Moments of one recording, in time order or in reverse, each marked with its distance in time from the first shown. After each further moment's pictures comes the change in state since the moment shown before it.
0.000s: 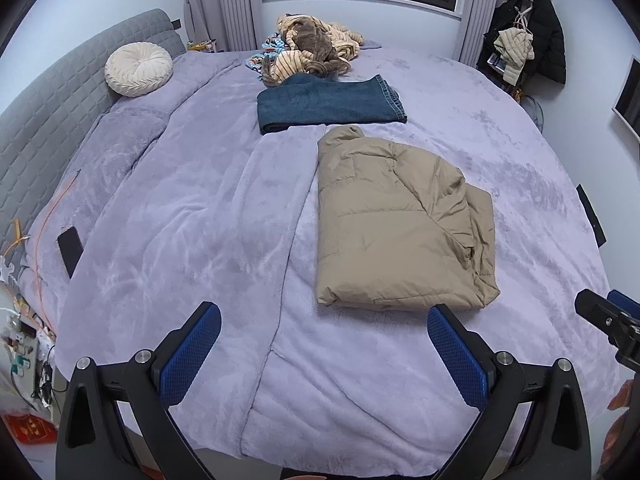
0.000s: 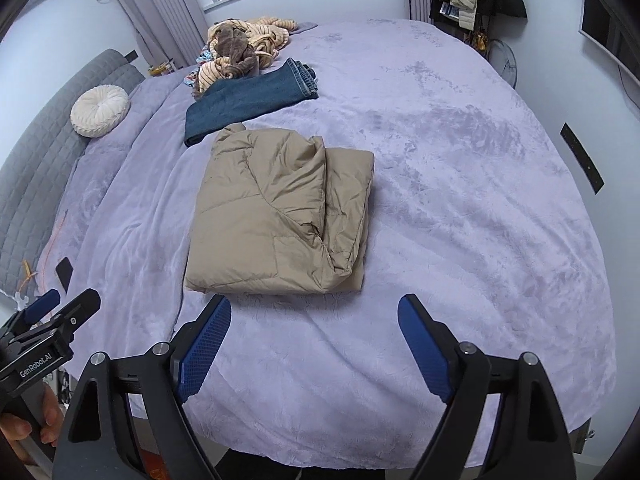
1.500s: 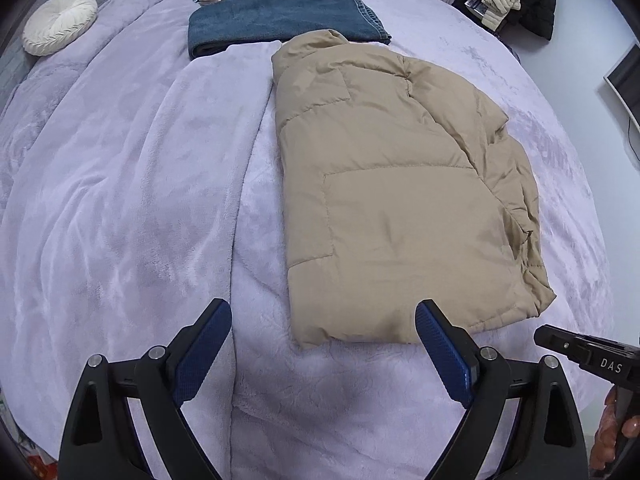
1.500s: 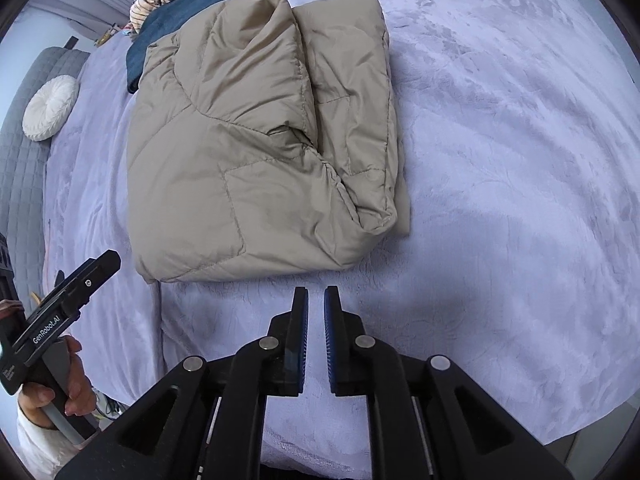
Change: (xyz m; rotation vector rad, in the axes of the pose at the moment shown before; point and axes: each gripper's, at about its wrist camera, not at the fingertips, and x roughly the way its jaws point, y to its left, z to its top) left arm 0.194 0.008 0.028 0.051 0.247 -0.193; right arm 0.175 -0.019 -0.011 0.203 0.398 0.092
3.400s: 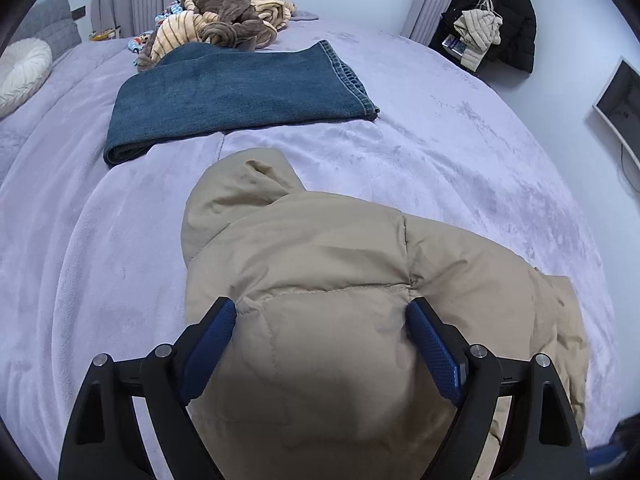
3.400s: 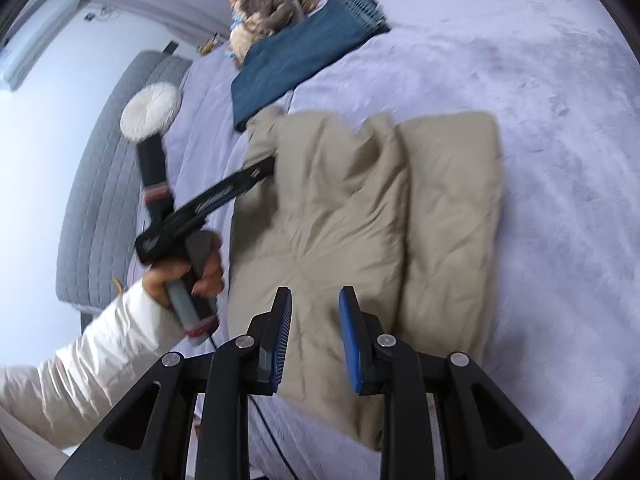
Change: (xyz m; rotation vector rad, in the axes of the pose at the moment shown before) left arm 0.108 -0.027 0.184 0.077 -0.193 -0.066; right arm 0.013 0.050 0.106 -0.230 -0.029 0.324
